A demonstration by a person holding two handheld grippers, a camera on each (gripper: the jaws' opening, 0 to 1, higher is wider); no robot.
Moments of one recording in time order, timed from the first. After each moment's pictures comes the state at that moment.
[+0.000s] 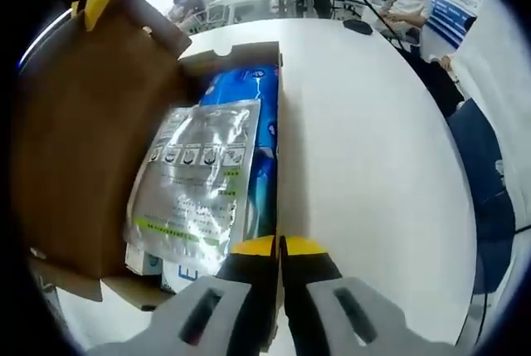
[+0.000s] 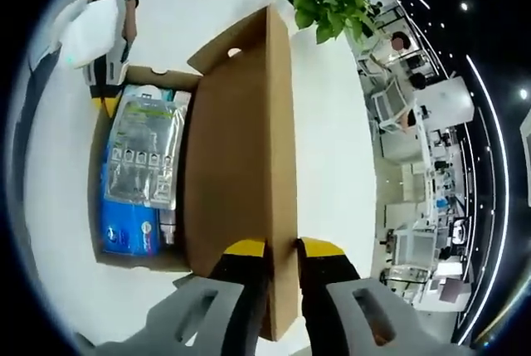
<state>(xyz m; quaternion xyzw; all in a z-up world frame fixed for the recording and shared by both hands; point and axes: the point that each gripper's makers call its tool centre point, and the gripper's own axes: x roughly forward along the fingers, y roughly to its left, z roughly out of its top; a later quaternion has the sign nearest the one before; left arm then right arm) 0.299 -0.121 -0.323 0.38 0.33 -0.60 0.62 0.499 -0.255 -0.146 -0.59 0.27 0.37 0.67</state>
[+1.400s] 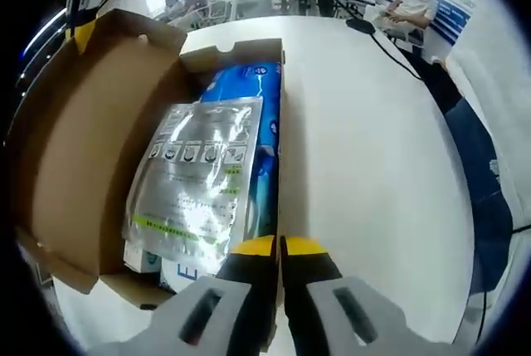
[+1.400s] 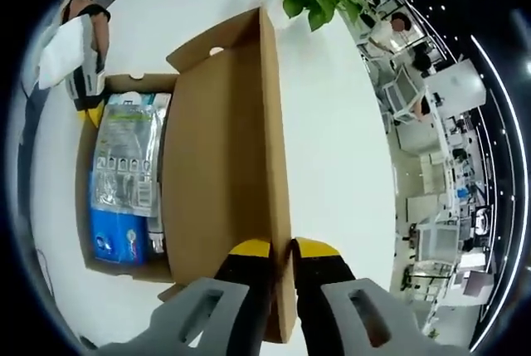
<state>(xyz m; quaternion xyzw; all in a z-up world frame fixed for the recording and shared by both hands) 0.299 -0.121 -0.323 0.38 0.34 -0.59 0.62 0.547 -0.254 -0.174 -0.55 0.31 0.40 0.67</state>
